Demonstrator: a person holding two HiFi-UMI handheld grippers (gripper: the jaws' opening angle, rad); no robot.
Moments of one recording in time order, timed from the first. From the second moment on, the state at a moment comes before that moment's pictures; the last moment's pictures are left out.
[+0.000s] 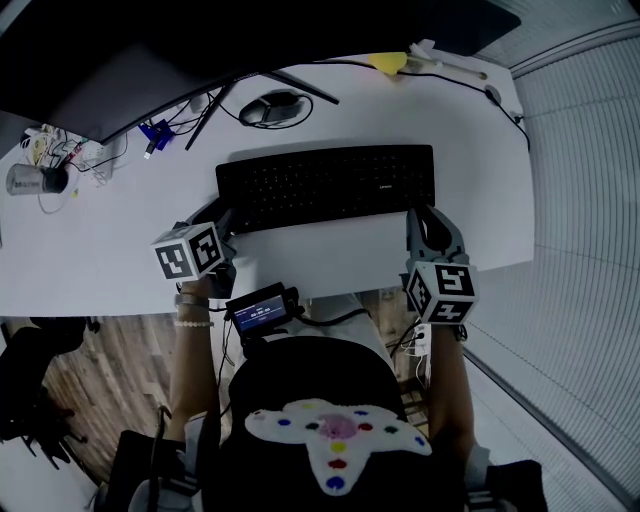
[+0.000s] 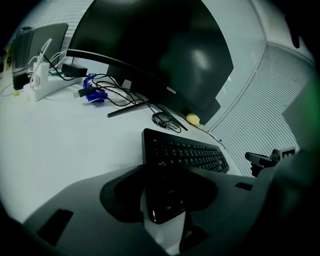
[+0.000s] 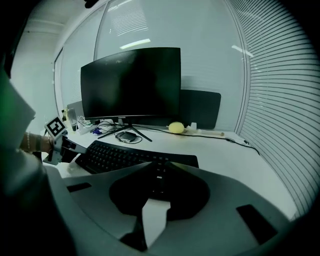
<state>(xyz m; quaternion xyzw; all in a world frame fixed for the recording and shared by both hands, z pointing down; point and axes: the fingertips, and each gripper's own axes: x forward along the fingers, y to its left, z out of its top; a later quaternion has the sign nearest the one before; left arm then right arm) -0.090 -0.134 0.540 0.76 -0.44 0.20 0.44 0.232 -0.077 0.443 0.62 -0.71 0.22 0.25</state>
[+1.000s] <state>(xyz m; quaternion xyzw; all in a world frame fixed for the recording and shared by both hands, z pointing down) -0.099 -0.134 0.487 0.75 -0.50 0.21 0.37 0.298 -0.145 0.536 0.55 -0.72 0.36 0.24</state>
